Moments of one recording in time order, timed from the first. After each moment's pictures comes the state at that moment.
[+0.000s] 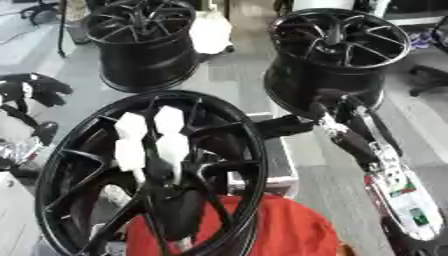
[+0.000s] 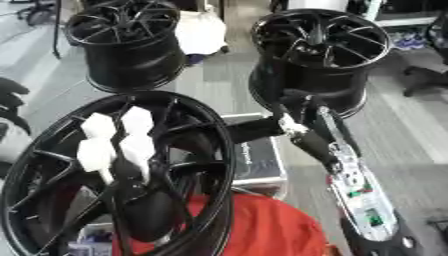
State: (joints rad) left arm -0.38 0.67 -0.06 -1.70 -0.25 -0.44 -0.57; right arm -0.20 -0.24 0.09 -1.64 0.02 -0.07 -0.03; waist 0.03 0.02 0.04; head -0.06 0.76
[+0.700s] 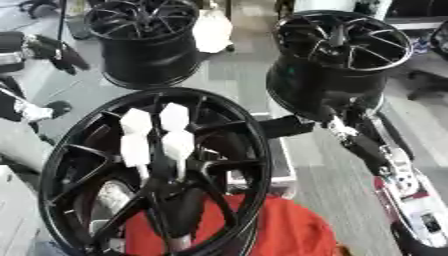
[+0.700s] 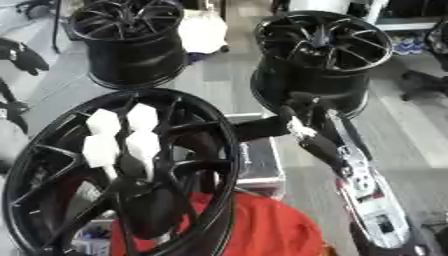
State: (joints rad) left arm -0.75 0.85 -0.26 -1.37 -0.26 -0.49 -0.62; right arm -0.22 -0.23 0.11 -1.64 0.02 -0.07 0.00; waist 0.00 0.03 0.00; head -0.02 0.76
